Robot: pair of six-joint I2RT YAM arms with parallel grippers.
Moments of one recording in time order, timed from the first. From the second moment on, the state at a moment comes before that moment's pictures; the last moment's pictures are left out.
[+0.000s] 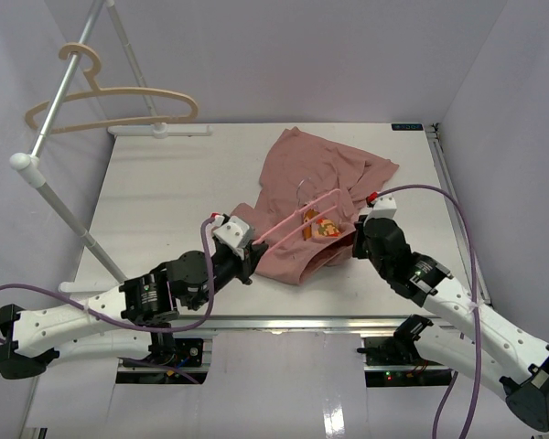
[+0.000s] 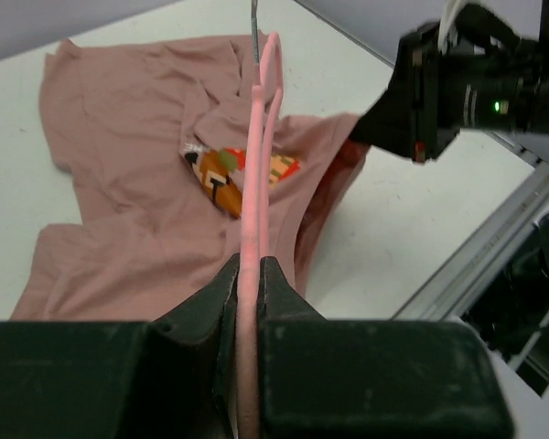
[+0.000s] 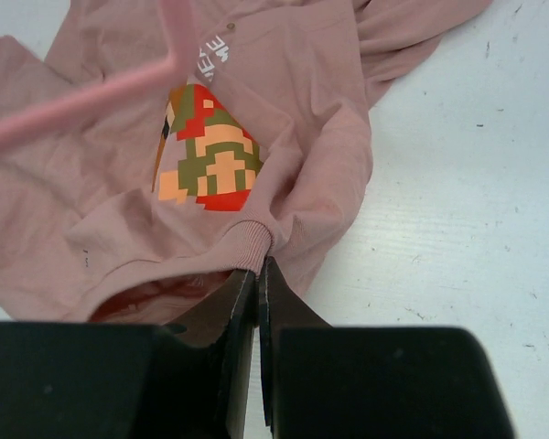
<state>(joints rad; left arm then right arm) -1.30 0.79 0.81 -0.16 -0.55 -0.17 0.74 0.81 0.63 -0.38 0.43 0.38</state>
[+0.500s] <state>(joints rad) -1.30 0.50 0.71 -0.38 -0.34 -0.34 0.71 0.91 0.73 -0.42 0.42 0.41</state>
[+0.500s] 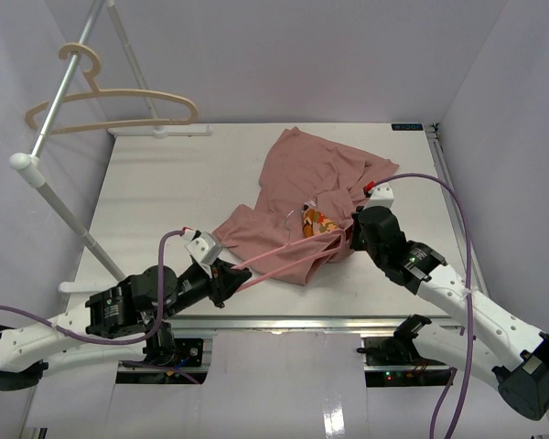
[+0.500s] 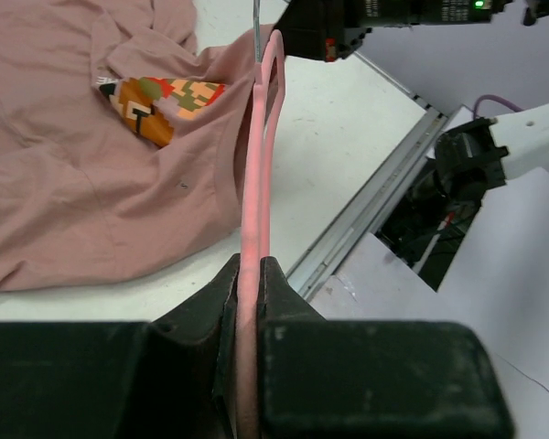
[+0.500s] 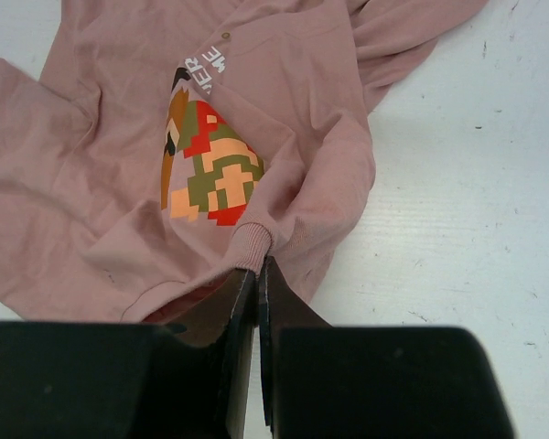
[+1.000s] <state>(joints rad) -1.30 0.58 0.71 -0.42 -0.35 -0.39 0.70 0.91 0.75 -0.42 0.41 0.41</state>
